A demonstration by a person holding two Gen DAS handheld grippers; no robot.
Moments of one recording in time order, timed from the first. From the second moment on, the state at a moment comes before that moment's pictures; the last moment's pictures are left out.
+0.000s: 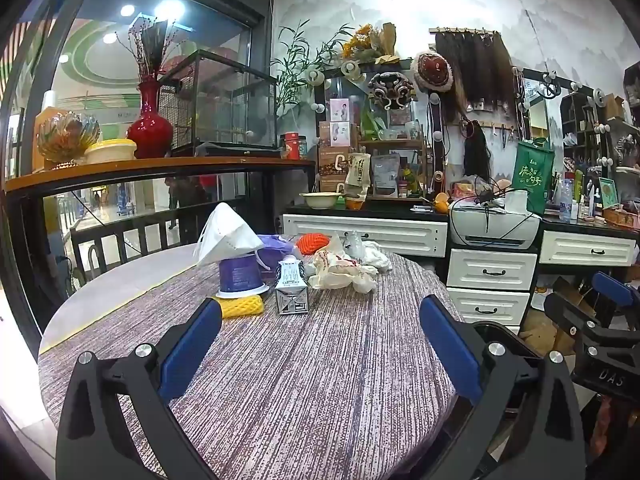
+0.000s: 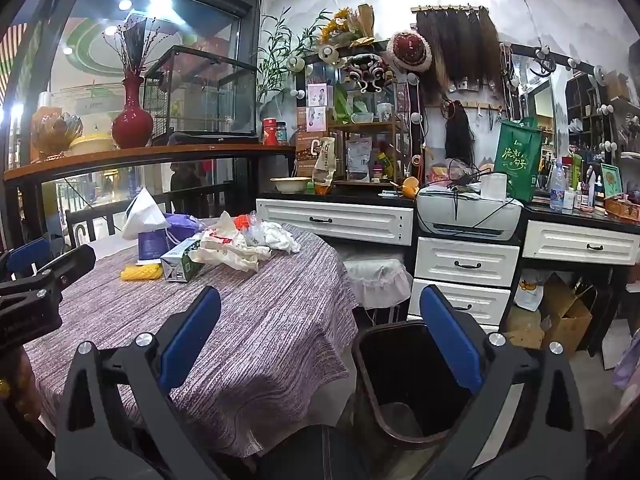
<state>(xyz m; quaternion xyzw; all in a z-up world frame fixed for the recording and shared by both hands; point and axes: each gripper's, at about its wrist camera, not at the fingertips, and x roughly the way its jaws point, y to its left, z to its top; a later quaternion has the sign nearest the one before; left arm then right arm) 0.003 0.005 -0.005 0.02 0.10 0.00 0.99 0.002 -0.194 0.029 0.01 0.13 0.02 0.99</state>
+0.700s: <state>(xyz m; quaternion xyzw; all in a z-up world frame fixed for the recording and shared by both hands) 0.004 0.005 -0.006 0.02 0.10 0.00 0.99 -0.001 -0.199 0.039 0.01 0.13 0.02 0.99</state>
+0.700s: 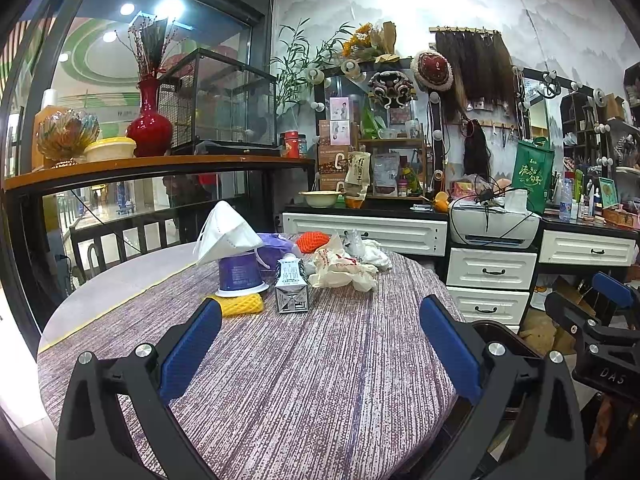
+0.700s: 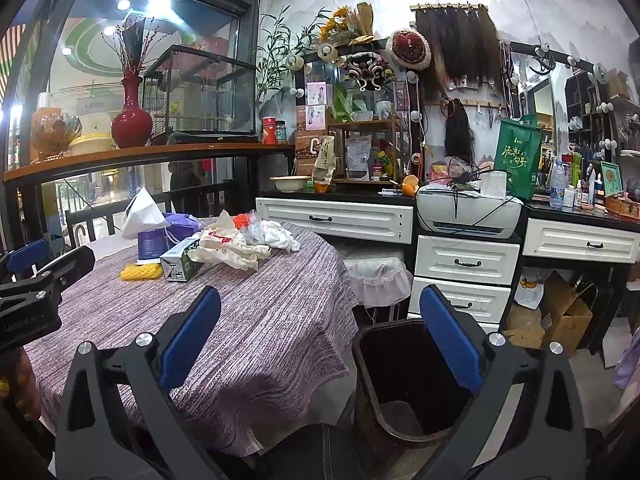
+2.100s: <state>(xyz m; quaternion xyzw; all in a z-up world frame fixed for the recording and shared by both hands) 0.010 0.010 -0.025 0.01 0.12 0.00 0.99 0.000 -0.201 0.041 0.01 0.14 0.02 0.99</state>
